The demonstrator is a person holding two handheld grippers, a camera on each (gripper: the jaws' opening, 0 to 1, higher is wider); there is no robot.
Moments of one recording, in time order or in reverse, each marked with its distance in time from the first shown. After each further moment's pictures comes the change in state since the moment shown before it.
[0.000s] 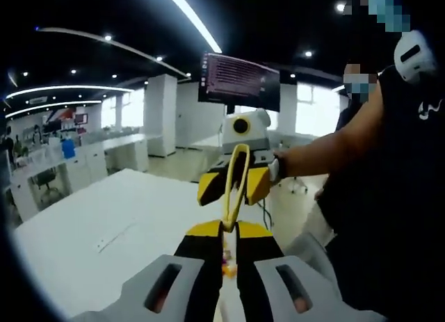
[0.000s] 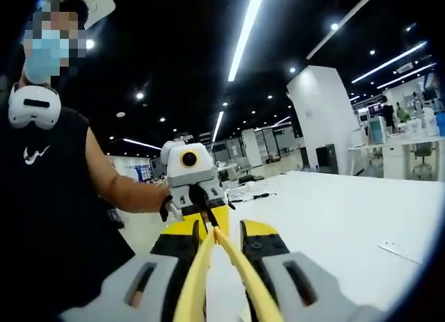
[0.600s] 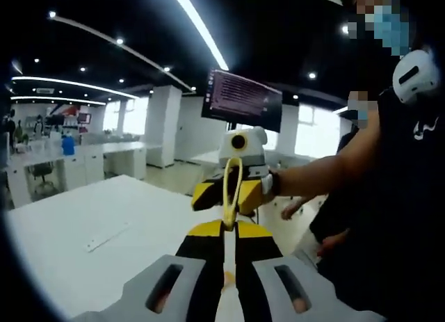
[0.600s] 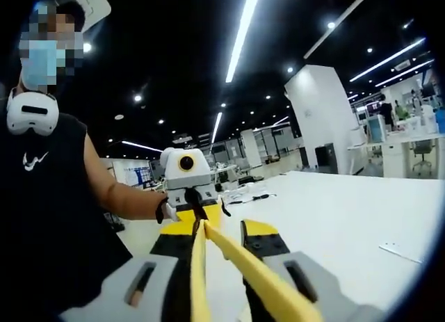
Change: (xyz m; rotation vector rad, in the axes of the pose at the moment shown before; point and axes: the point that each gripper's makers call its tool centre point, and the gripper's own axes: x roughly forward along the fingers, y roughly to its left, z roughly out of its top) left arm -0.007 -0.005 0.012 -0.067 -0.086 -0.037; right arm 0.000 0.001 0.006 0.011 -0.029 0.005
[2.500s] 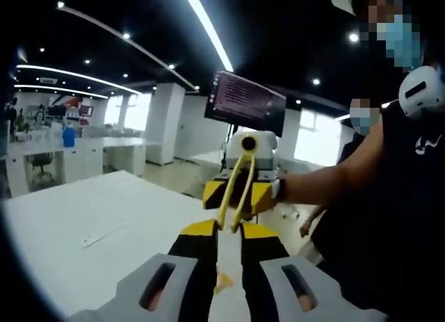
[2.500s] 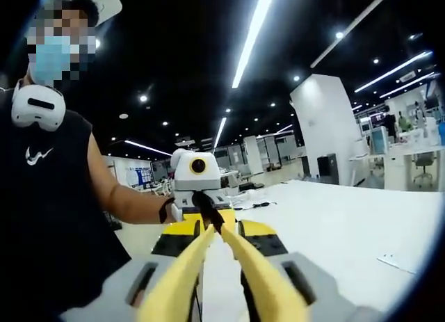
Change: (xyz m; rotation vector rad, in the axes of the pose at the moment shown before) left arm 0.001 0.008 0.010 -0.058 -0.015 0.001; right arm 0.006 0.003 0.009 -0.037 -0.031 0.011
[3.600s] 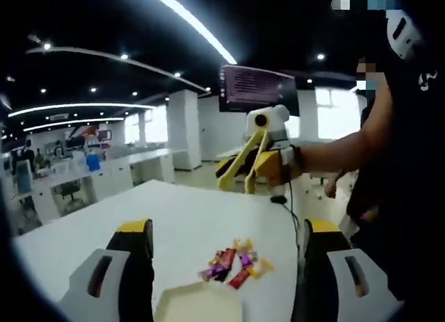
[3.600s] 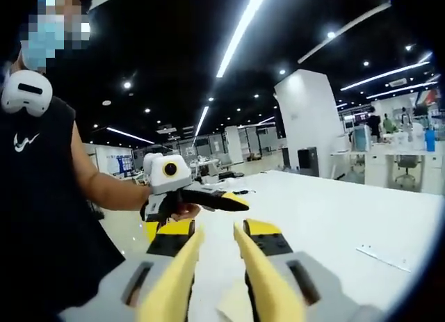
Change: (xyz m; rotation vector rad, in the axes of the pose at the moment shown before) left arm -0.024 0.032 -0.052 0.213 0.048 0.267; right arm -0.039 -0.026 -0.015 -0.074 0.079 -0.167
